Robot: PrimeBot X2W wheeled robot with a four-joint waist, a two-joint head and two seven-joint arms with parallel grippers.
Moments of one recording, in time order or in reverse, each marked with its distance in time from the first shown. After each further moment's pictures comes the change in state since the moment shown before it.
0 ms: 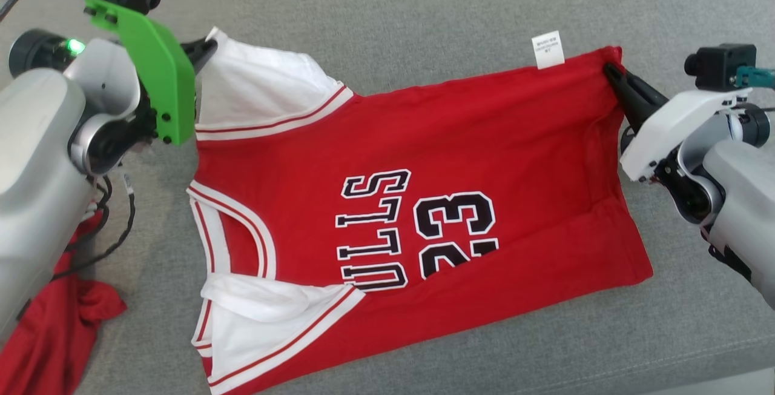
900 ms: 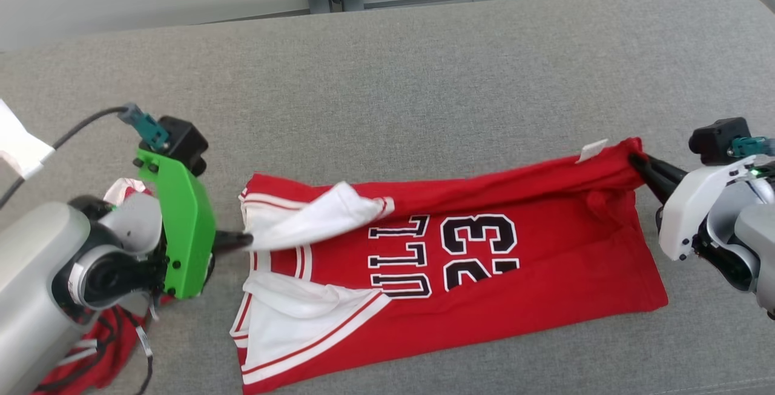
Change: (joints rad) left arm 0.282 0.256 -0.080 -0.503 -0.325 0.131 0.356; right arm 0.090 -0.156 0.215 -0.063 -0.056 0.000 0.036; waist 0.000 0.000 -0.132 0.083
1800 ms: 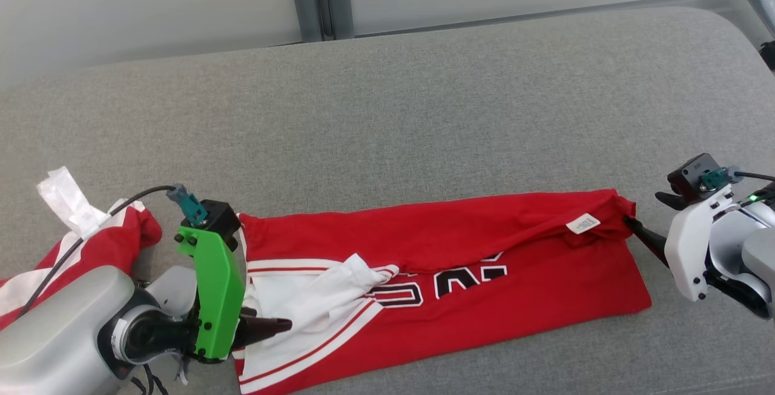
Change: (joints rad) left arm 0.141 -0.048 -0.074 0.042 -0.075 0.023 0.025; right arm 0.057 -0.056 0.007 -0.070 -0.220 0.000 0.225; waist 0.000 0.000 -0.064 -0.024
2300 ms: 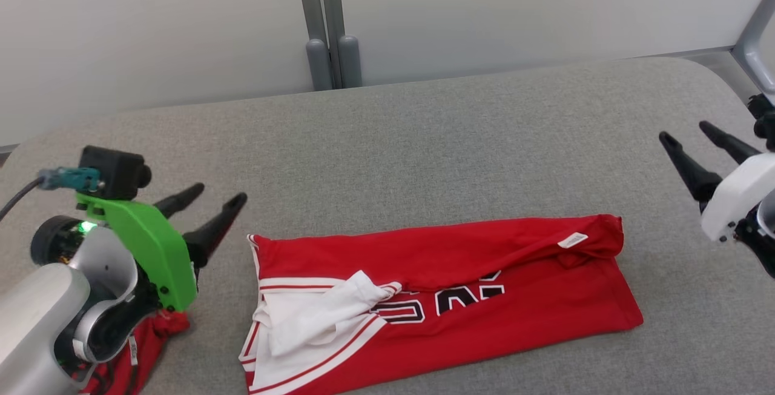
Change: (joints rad) left arm 0.080 0.064 0.187 -0.091 0.212 0.058 -0.559; right arm 0.021 -0.030 -0.189 0.007 0.226 0.000 -0.258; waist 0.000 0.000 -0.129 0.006
